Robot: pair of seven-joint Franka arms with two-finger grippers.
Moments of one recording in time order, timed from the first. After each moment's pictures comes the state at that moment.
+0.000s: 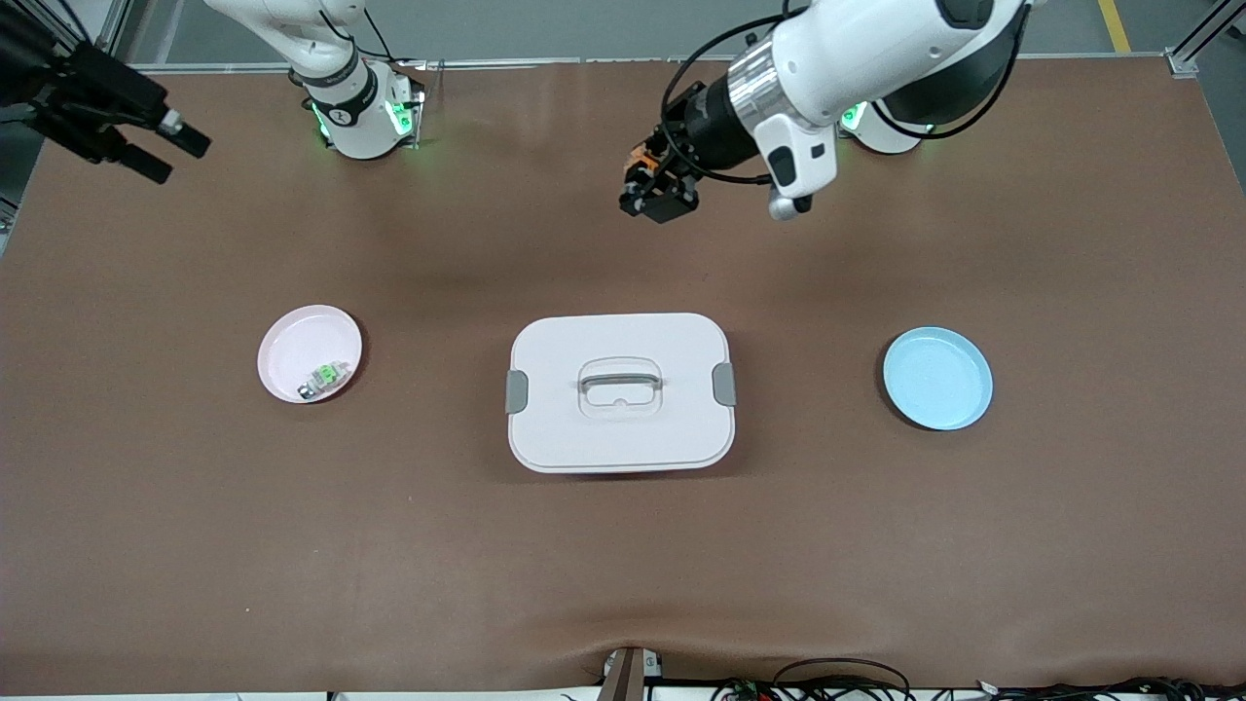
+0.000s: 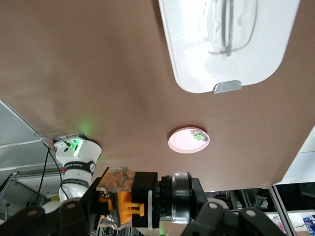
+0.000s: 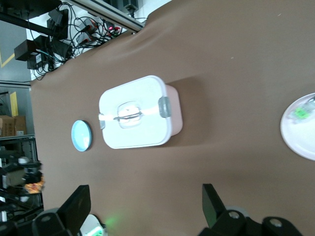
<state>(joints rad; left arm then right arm) -0.11 0.12 -0.61 -1.63 -0.59 2.04 -1.90 -0.14 -0.31 0.09 -1.81 0.64 1.64 0.12</state>
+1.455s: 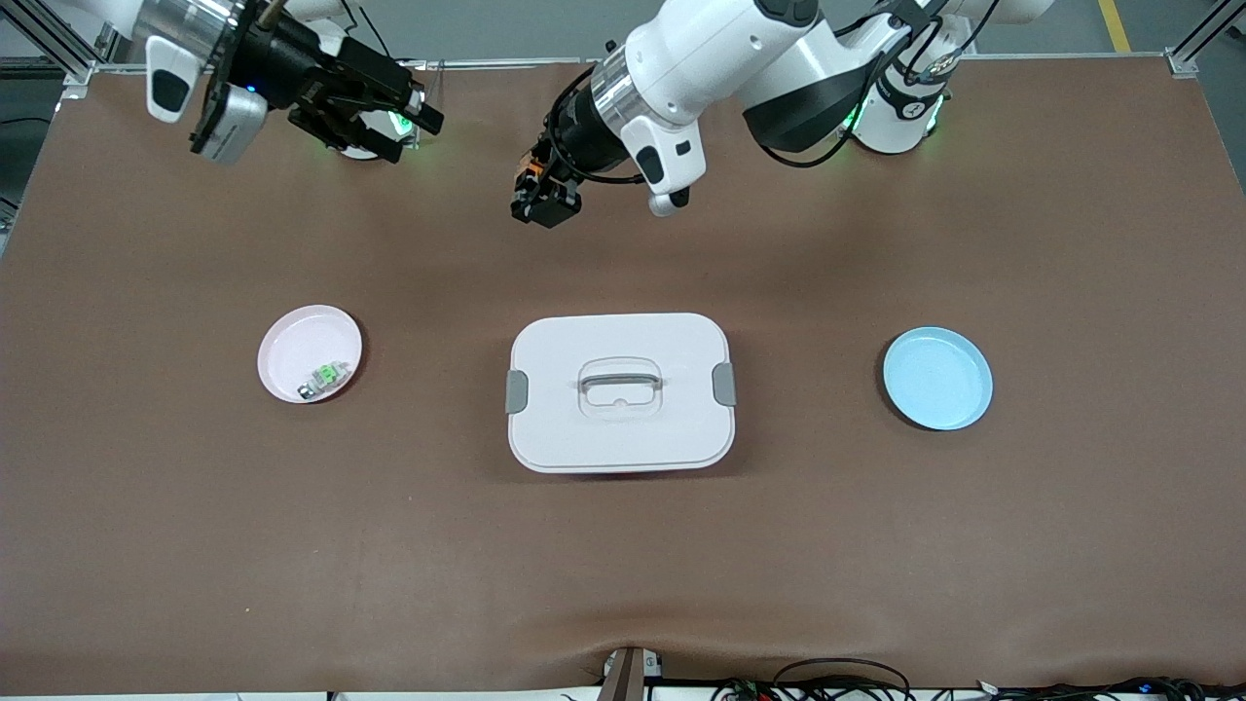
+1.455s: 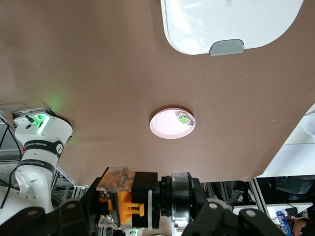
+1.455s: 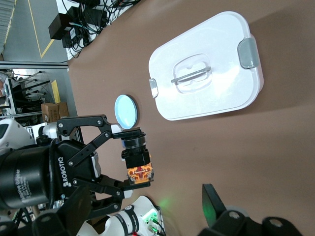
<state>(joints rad) -0.34 0.34 -0.61 -1.47 -0.36 2.28 -2.18 0.23 -0.34 0.12 -2.00 0.78 1.96 0.36</state>
